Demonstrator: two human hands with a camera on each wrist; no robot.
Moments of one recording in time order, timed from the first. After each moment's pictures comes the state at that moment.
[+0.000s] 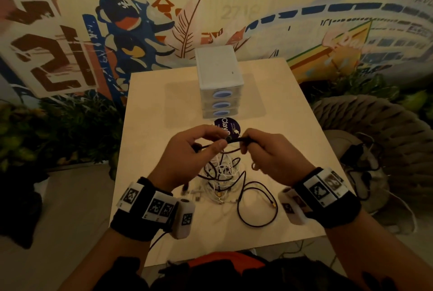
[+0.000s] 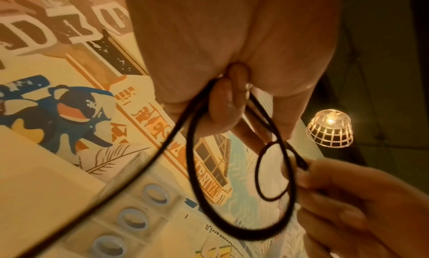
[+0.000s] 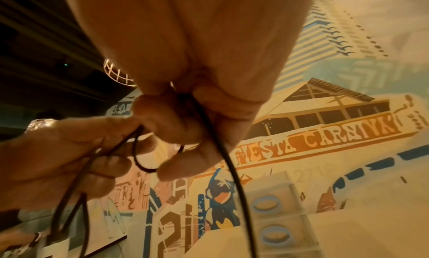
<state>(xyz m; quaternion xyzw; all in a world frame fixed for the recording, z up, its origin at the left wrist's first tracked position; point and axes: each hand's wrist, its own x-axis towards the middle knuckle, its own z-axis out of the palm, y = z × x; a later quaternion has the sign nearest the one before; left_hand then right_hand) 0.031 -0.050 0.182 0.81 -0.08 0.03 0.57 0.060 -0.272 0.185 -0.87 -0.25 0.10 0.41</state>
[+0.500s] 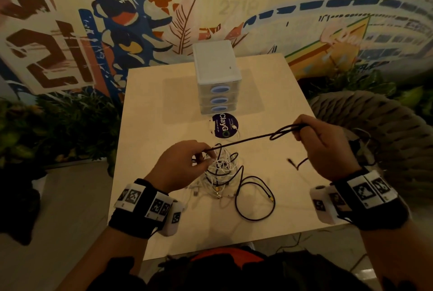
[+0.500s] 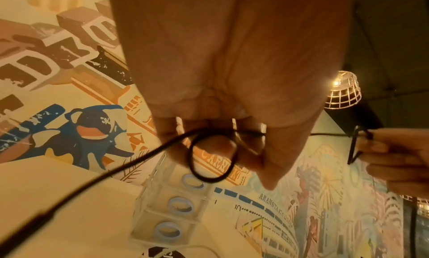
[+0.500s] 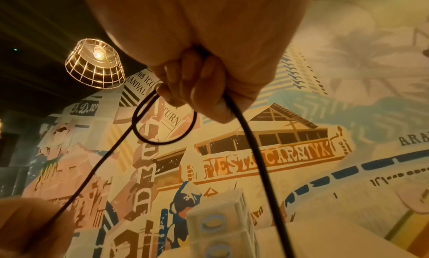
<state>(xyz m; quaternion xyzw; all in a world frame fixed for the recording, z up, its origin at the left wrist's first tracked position) 0.028 -0.026 0.137 0.95 -0.12 -0.07 0.30 0.052 -0.347 0.187 -0.88 -0.14 -0.06 0.45</state>
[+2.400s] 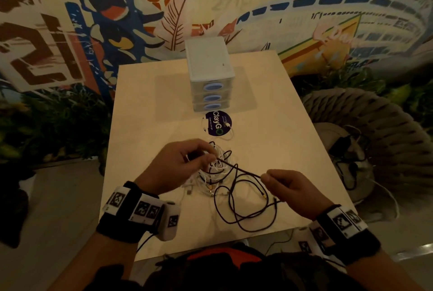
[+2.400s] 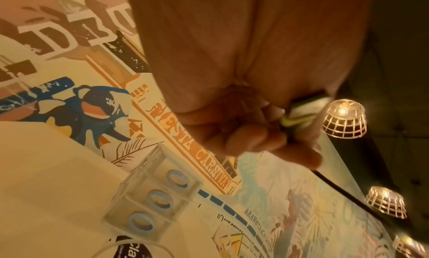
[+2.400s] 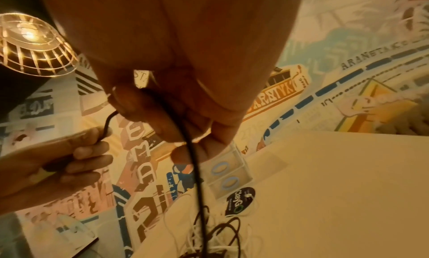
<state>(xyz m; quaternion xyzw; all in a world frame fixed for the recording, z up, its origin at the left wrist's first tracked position) 0.017 -0.039 0.155 0.83 -0.12 -0.09 0.54 -0.004 -0.344 0.116 -0.82 -0.15 0.20 0.51</state>
